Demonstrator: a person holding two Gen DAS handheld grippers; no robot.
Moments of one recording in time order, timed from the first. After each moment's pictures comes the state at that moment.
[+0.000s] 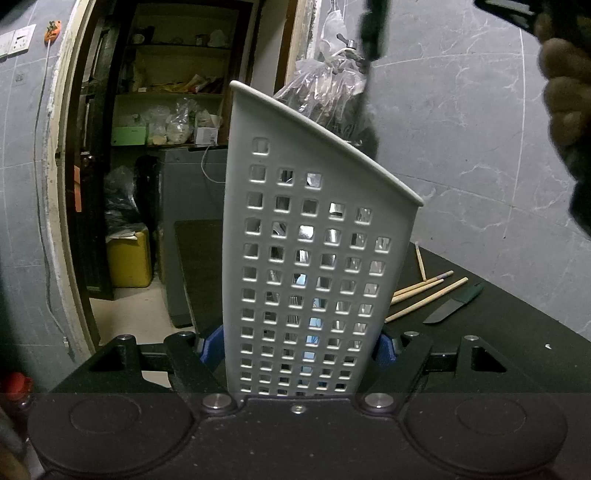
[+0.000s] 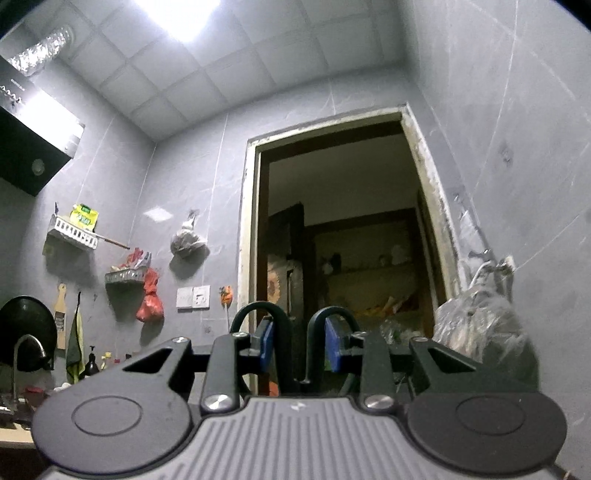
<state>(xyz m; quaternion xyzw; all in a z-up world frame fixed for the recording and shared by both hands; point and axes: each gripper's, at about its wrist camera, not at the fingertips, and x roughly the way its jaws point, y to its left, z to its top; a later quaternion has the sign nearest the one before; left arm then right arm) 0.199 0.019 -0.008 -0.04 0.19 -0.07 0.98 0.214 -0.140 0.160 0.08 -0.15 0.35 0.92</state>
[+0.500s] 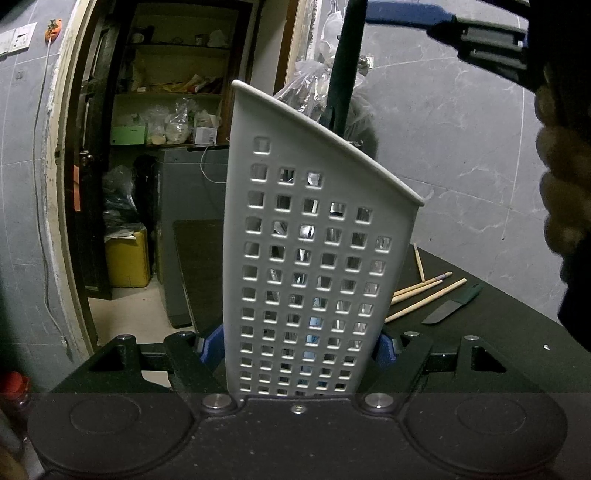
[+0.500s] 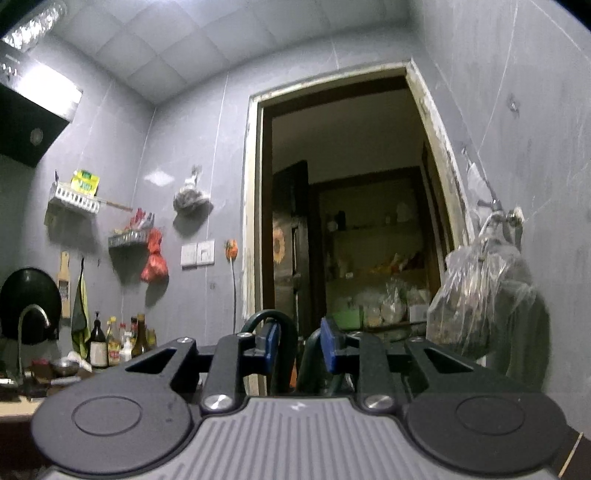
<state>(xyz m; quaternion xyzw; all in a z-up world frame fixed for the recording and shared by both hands) 0.198 0.023 -0.011 -0.05 0.19 -0.07 0.98 0.220 -0.121 0.123 0.05 -0.08 0.36 0.93</state>
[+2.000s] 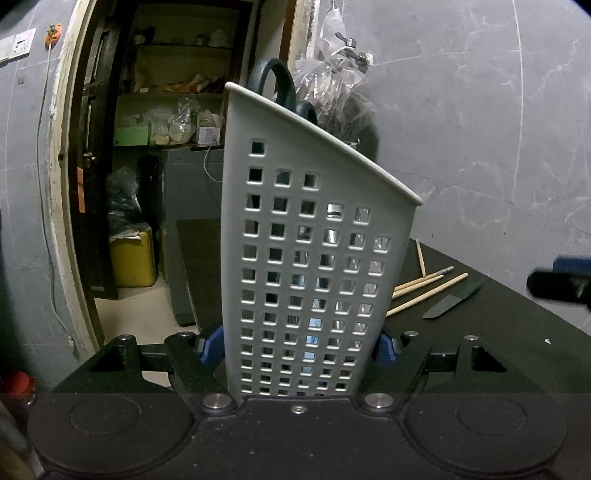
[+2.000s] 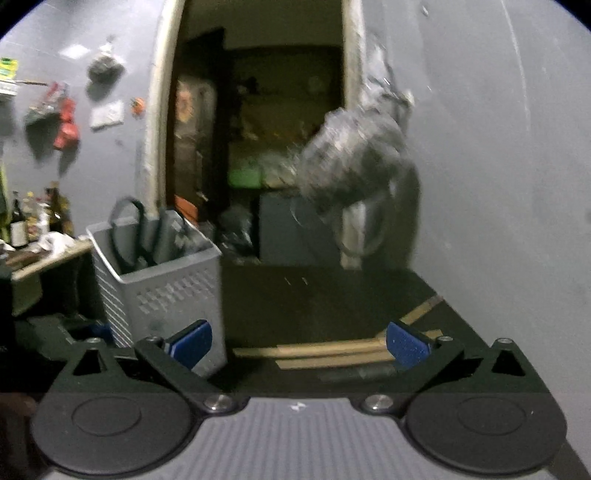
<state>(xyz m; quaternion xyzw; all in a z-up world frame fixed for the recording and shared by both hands) 0.192 0.017 -0.007 -0.04 0.19 -0.06 0.98 0.175 -0.221 0.052 -0.02 0.16 0.18 0.97</state>
